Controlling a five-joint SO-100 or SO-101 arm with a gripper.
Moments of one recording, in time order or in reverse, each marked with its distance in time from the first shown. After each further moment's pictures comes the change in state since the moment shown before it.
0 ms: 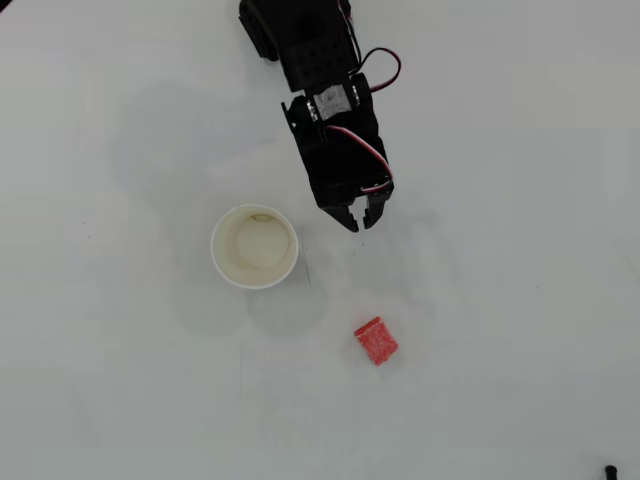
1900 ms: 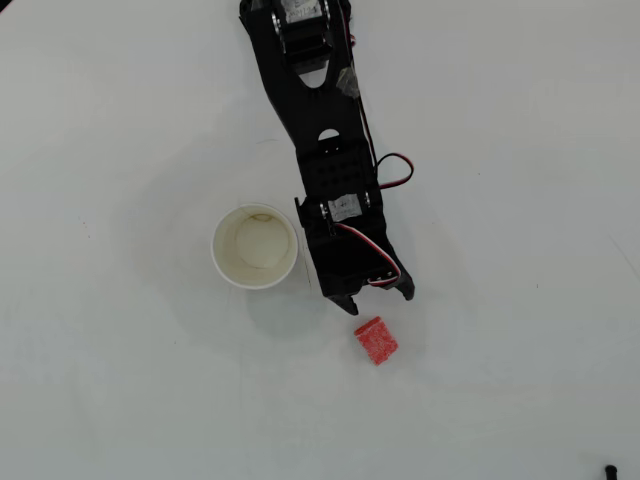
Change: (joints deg) arm 5.9 -40.0 -28.7 -14.6 -8.2
